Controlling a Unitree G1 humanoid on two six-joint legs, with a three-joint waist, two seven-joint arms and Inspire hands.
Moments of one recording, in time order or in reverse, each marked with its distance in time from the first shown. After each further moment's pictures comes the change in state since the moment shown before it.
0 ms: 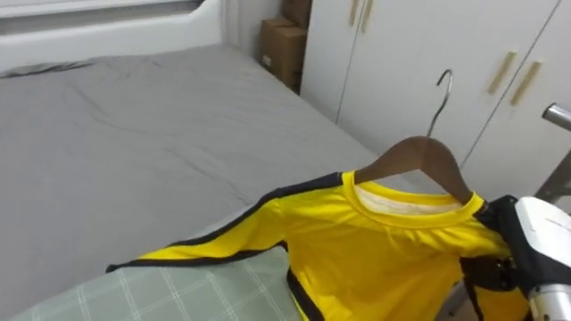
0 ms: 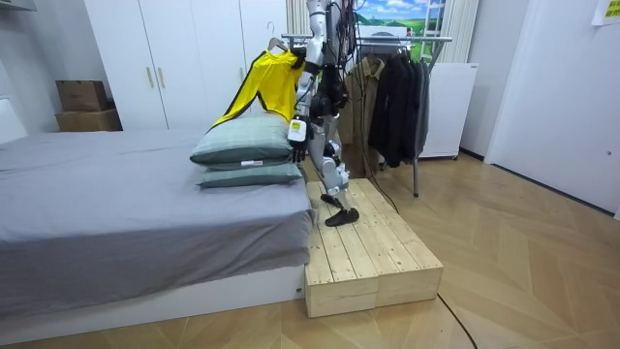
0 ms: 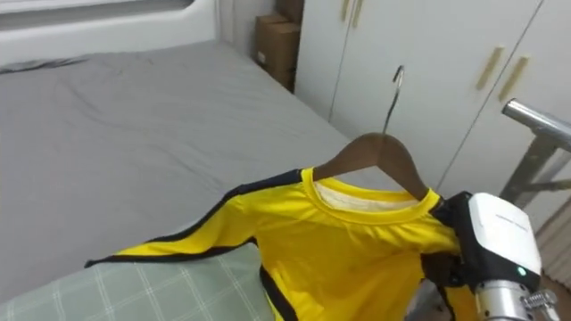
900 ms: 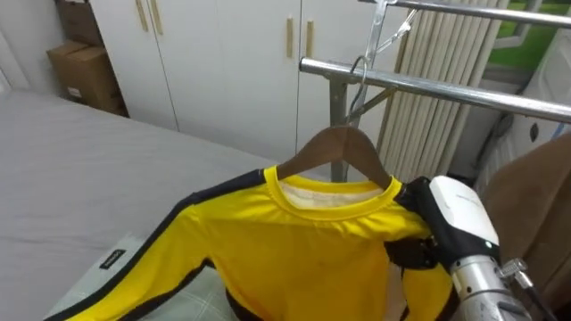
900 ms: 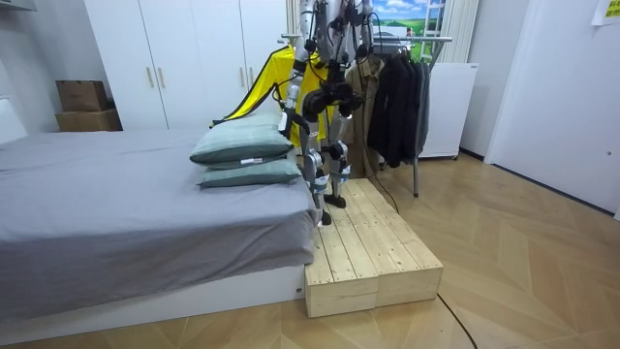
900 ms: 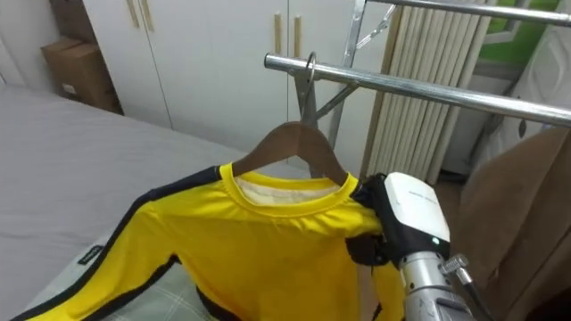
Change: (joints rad) left arm 0.003 -0.067 -0.080 0.001 0.121 0.104 0.038; right arm -0.113 0.063 0.167 -0.015 -0.024 0.008 0.058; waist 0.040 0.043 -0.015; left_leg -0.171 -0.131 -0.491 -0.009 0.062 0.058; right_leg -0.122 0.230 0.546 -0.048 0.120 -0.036
